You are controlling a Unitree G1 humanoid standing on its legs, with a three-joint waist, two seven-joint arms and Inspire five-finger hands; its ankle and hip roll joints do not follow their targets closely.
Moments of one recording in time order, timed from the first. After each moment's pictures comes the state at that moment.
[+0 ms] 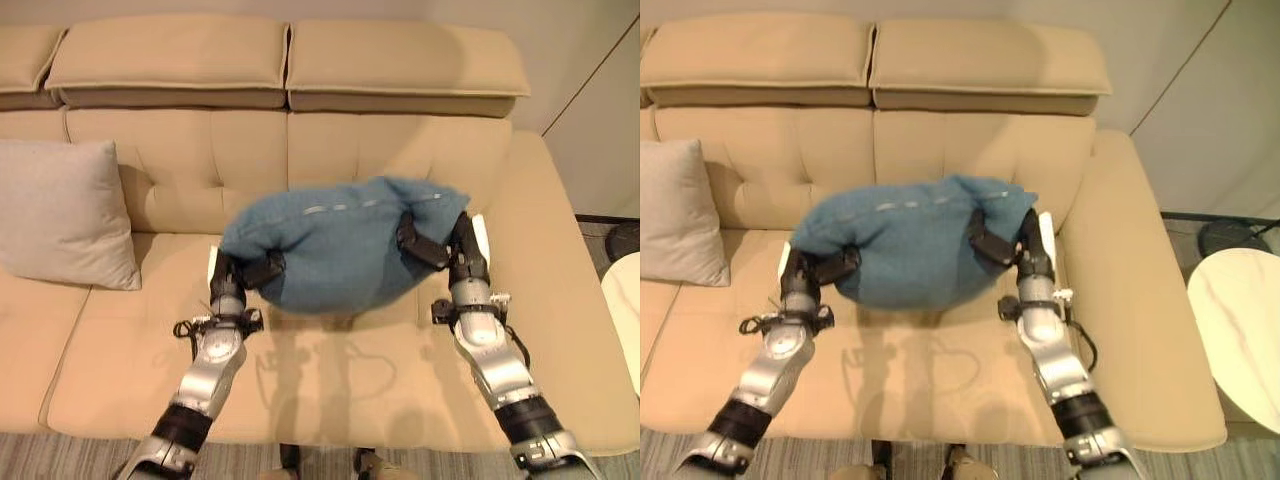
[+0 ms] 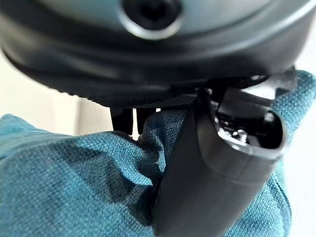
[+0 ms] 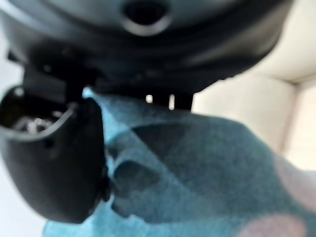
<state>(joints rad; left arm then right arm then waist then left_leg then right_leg) -0.41 0.35 -0.25 0.34 -0.40 -0.16 0.41 -0.44 -0.42 0.19 0.23 0.08 -0.10 -0.38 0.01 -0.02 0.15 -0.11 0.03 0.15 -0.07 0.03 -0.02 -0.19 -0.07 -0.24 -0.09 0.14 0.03</state>
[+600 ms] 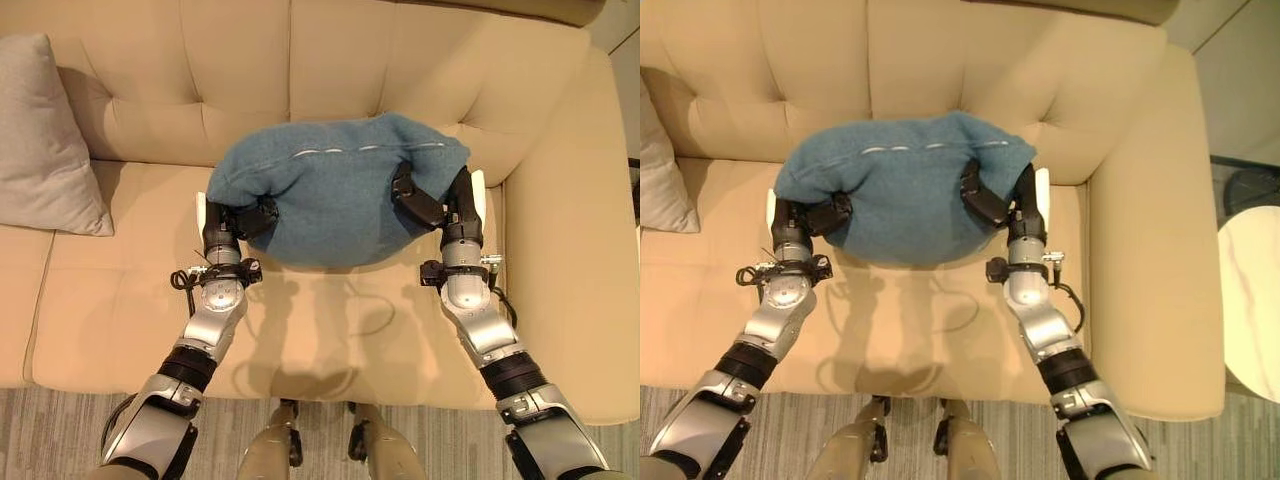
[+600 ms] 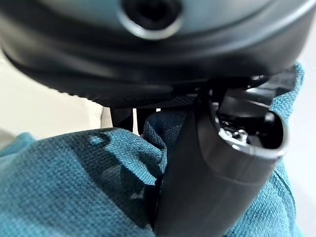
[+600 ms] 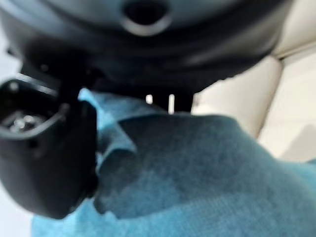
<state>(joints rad) -0.63 0.41 -0.31 0.54 -0.41 -0.25 0.45 -0.59 -0.42 0.25 0.30 0.09 -0.16 -0.44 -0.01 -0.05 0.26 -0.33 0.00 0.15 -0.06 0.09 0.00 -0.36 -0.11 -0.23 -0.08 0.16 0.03</state>
